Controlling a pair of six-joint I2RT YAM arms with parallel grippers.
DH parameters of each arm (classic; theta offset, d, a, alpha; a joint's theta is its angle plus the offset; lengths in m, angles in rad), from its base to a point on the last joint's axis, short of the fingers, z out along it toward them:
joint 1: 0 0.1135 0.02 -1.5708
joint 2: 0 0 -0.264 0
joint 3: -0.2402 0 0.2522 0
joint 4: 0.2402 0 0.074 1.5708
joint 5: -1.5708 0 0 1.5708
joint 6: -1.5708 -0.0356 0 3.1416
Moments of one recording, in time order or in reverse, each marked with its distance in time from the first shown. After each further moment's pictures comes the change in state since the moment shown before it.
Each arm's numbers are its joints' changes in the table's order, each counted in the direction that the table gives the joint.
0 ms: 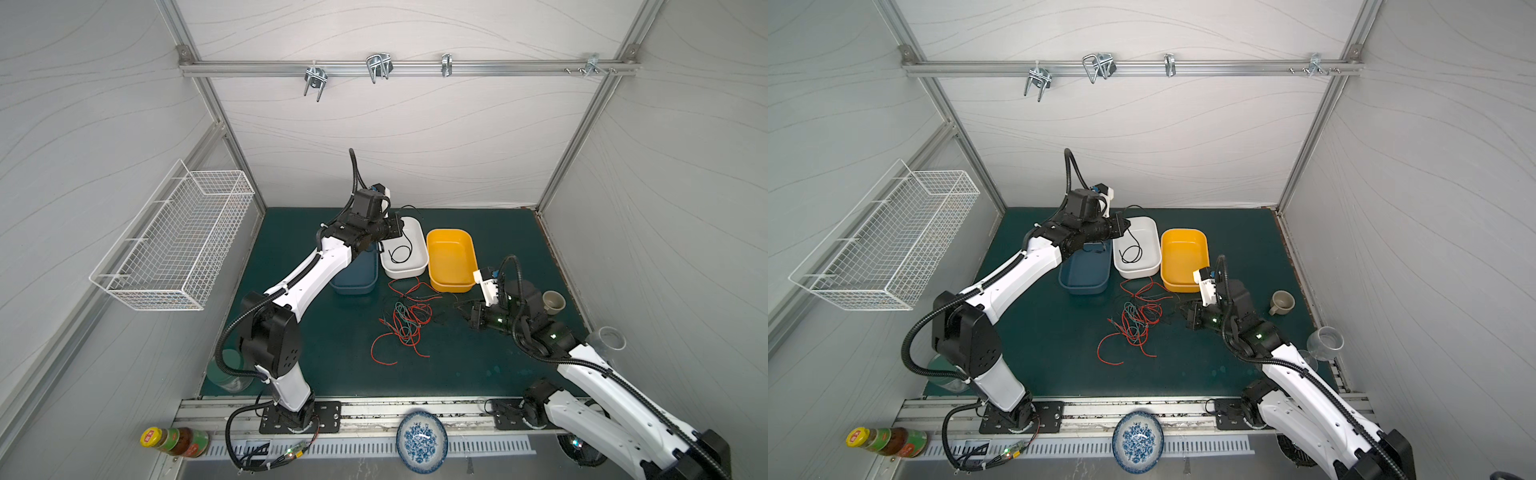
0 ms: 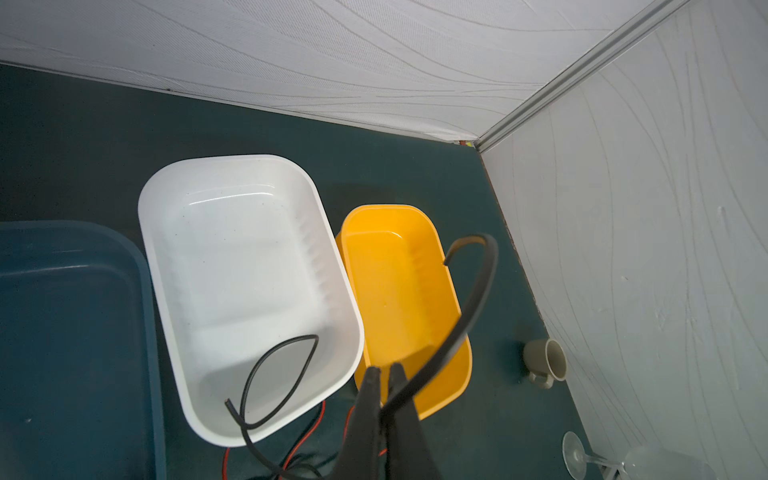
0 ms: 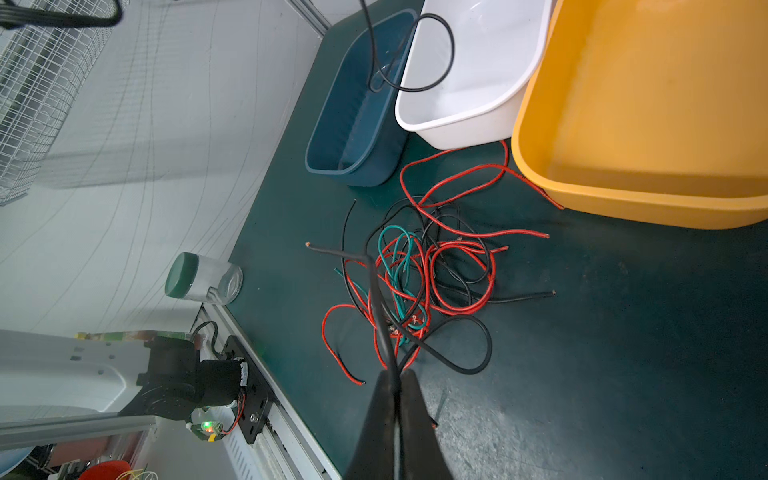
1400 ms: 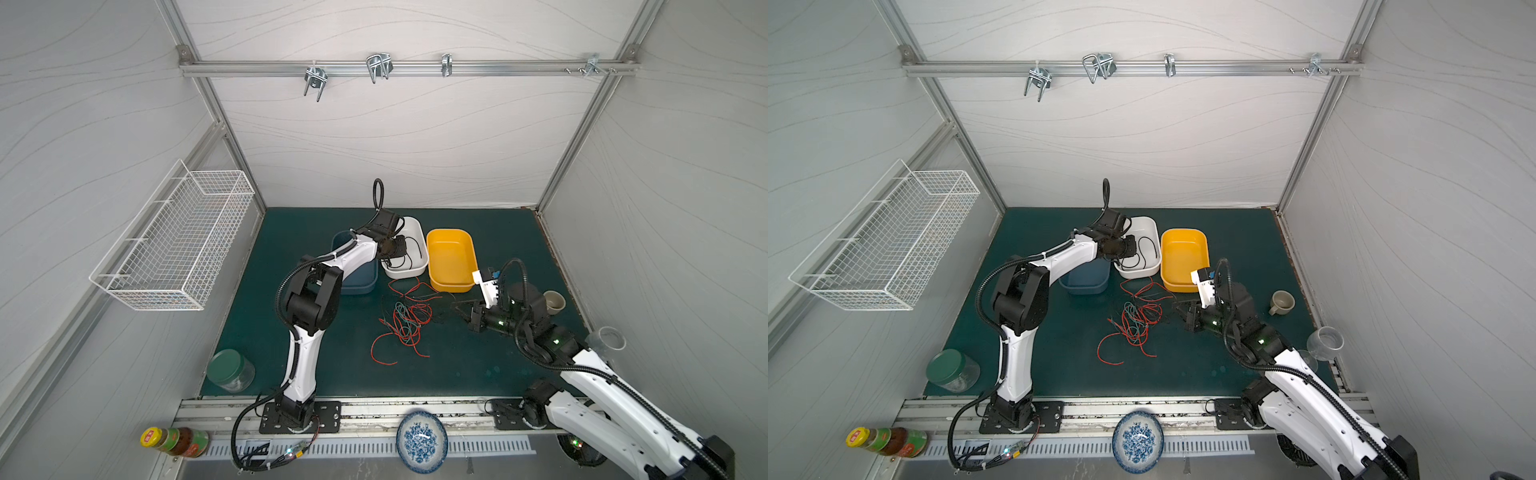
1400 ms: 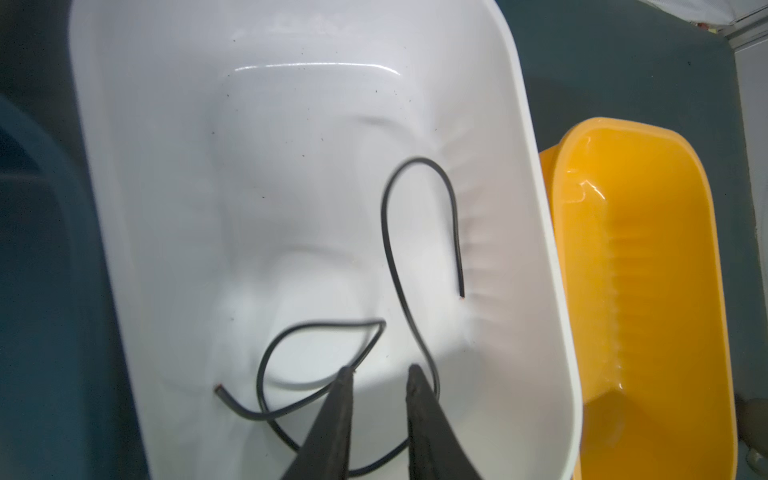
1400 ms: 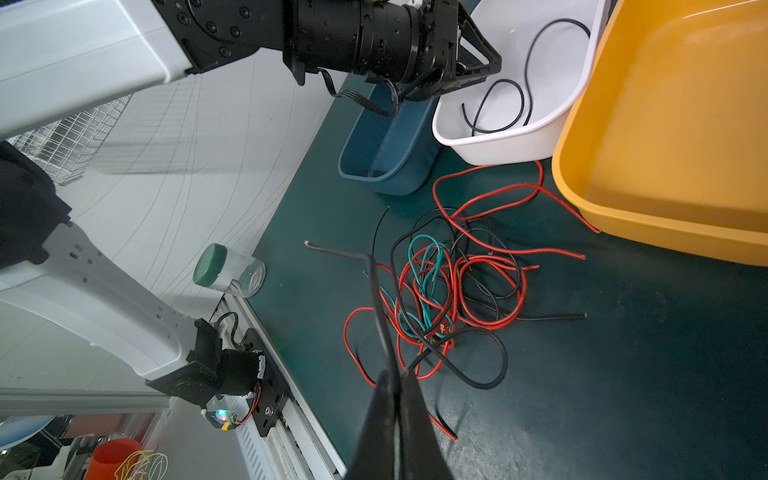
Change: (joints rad) left arm 0.002 0.393 -0.107 0.074 0.129 -0.016; right arm 0.032 -0.044 0.014 -0.046 0.015 0.007
